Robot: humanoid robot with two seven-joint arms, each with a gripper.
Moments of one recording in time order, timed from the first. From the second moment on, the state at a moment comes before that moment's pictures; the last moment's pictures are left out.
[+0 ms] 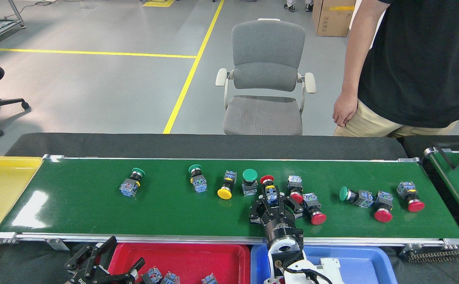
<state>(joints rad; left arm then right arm) 0.19 0.13 0.33 -1.62 -1.42 -0.69 -0.04 -0.33 0.15 0.48 -1.09 1.41 0.36 -0.03</state>
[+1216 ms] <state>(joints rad) -0.30 0.39 0.28 -0.82 -1.42 -0.48 0.04 0.01 0.06 0.39 -1.50 1.39 0.26 -0.14</state>
